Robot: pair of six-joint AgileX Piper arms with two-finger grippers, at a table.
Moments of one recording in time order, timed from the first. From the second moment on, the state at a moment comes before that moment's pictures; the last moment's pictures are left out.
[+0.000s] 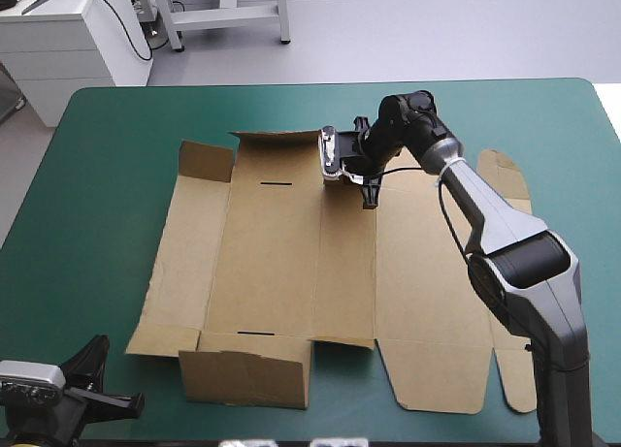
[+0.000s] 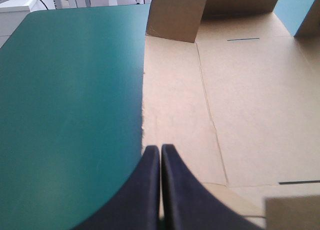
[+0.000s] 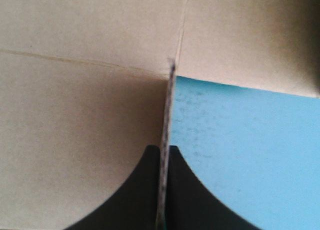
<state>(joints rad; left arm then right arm) -0.04 -0.02 -0.41 -0.10 0.81 0.09 0.40 2.16 -2.07 0.26 1.13 -1.34</state>
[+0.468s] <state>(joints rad) -0.04 -0.02 -0.41 -0.10 0.81 0.09 0.40 2.16 -2.07 0.25 1.11 -1.31</state>
